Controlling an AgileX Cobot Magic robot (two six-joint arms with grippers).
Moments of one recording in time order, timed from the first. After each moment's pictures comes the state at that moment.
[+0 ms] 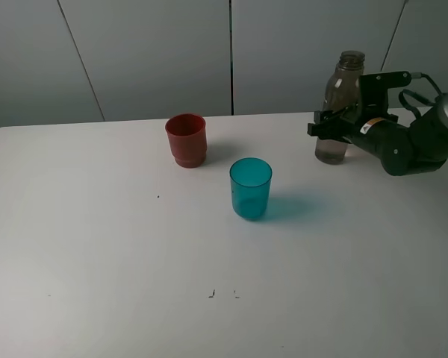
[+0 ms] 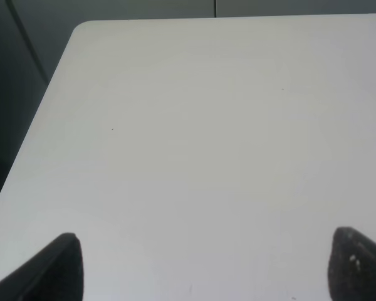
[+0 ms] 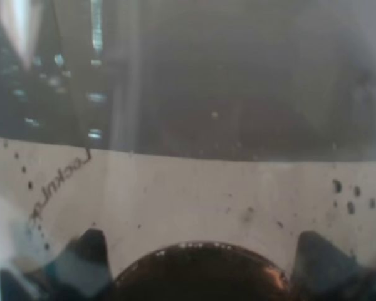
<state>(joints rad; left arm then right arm) 0.03 0.00 -0.51 0.09 1.09 -0.04 0.14 2.14 -0.86 -0.05 -0.82 0.01</state>
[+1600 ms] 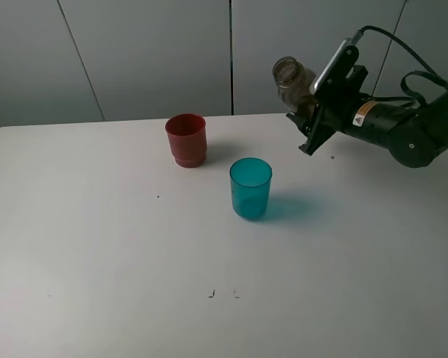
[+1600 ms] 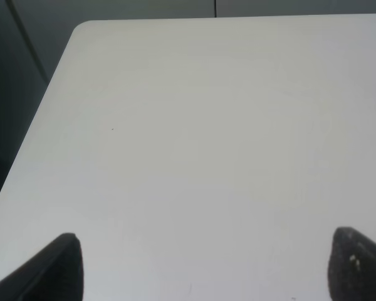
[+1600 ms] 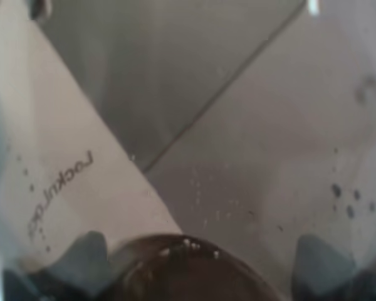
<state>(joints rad) 0.03 0.00 -0.51 0.09 1.09 -0.04 0.15 2.02 -0.84 -0.48 -0.84 -0.51</state>
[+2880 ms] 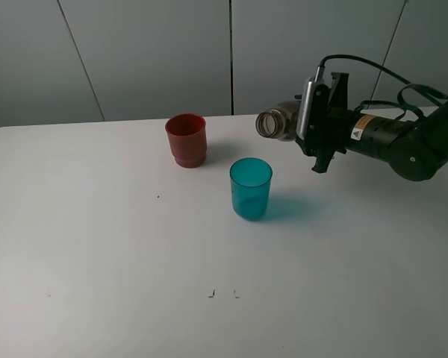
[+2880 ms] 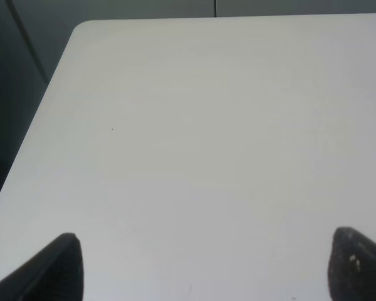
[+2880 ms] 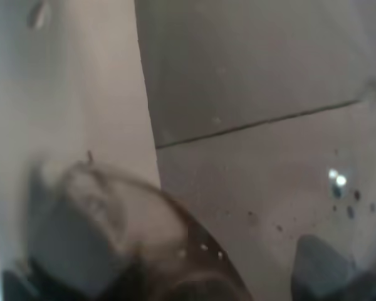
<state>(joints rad) 0.03 0.00 -0.51 0.09 1.09 -0.04 0.17 2.02 -0.78 -0.46 -0.86 -1.06</state>
